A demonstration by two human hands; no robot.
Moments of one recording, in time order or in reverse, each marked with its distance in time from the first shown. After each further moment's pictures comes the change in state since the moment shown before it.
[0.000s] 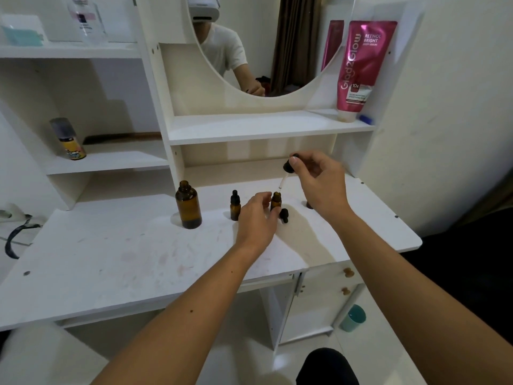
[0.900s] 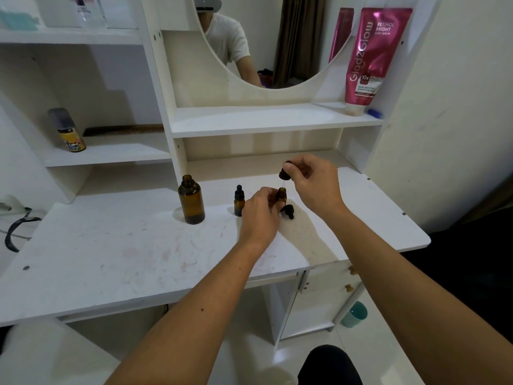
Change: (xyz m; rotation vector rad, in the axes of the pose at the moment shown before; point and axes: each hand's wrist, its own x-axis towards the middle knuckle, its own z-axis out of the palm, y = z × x) left_hand 0.004 -0.001 0.000 0.012 0.015 0.041; right_hand 0.003 0.012 0.020 -0.148 -0.099 0.053
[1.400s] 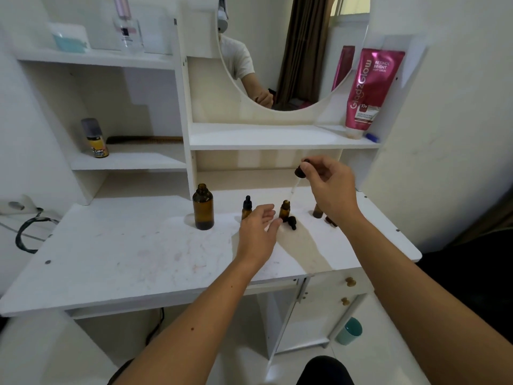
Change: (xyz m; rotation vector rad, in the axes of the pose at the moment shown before) left_hand -0.030 -0.002 -0.025 -0.142 0.011 -0.057; right_hand -0.006 -0.035 -0.027 -0.013 0.111 -0.072
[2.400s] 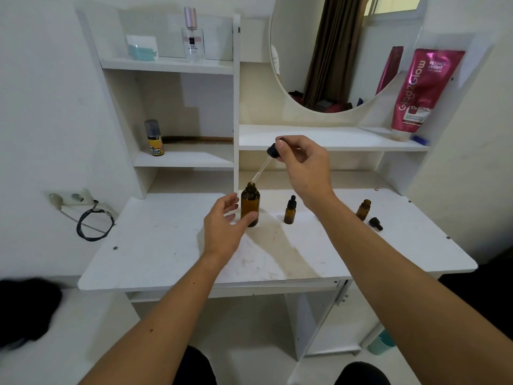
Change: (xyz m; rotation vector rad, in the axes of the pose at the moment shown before) left_hand -0.005 -0.030 -0.148 -0.027 0.253 -0.081; right_hand -0.004 -0.088 0.115 0.410 -0.105 -0.008
